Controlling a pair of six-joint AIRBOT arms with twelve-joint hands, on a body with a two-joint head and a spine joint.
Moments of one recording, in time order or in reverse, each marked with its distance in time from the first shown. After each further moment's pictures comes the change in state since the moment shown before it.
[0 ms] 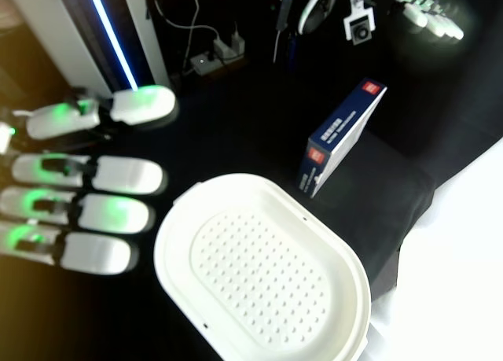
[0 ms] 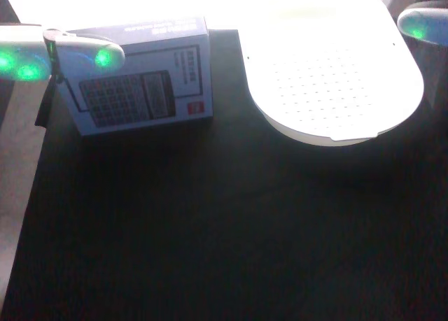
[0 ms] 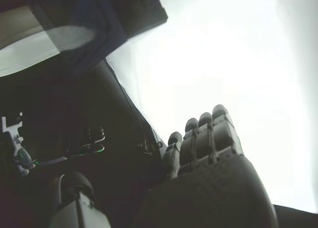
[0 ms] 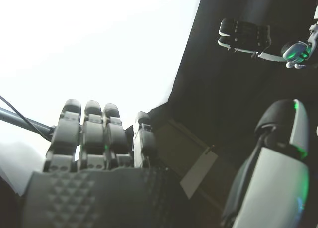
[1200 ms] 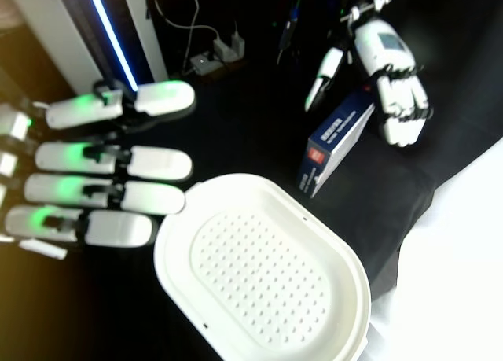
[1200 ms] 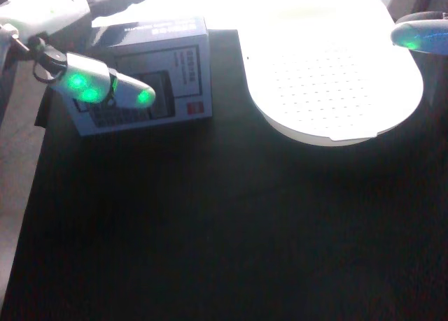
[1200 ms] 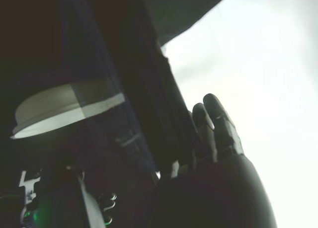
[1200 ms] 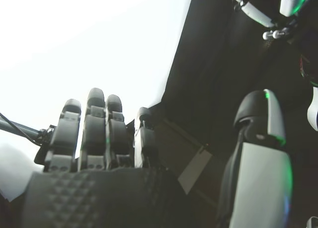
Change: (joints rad) left arm -0.140 -0.225 0.248 0.061 0.522 0.000; right arm 0.000 -0.007 -0.003 -0.034 0.008 0.000
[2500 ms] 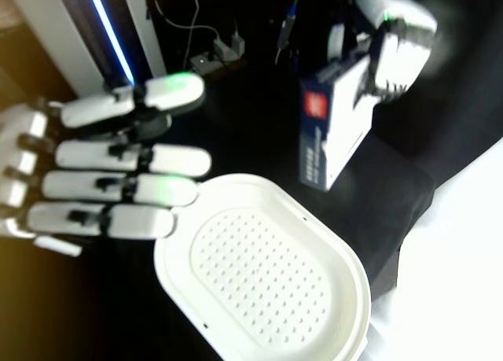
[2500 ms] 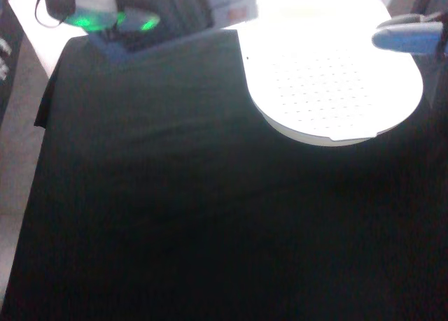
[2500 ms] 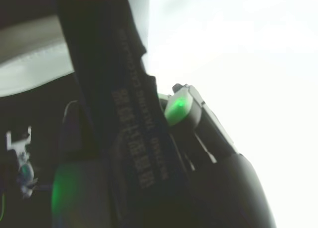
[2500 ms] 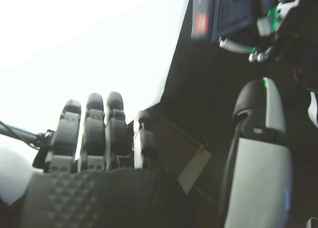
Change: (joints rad) left arm -0.190 0.047 -0.106 0.184 -0.235 -0.027; right arm 0.048 -0.058 0.029 0.003 0.002 0.000
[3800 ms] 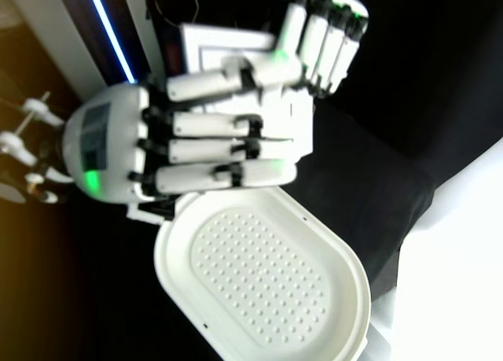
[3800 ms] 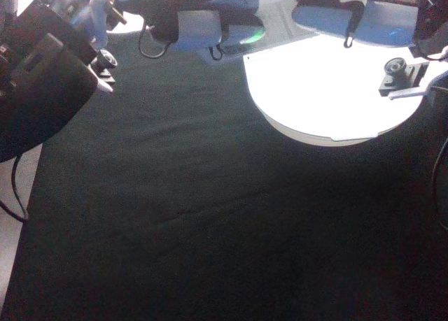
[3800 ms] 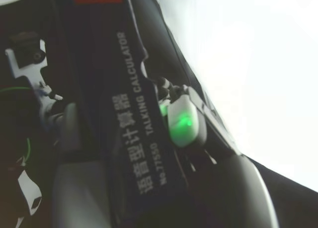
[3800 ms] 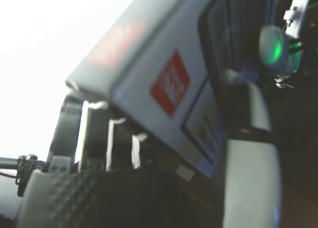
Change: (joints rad) left arm 0.069 -0.187 -0.010 -0.050 -0.218 0.054; right arm 0.070 -0.194 0.076 0.011 -0.003 0.018
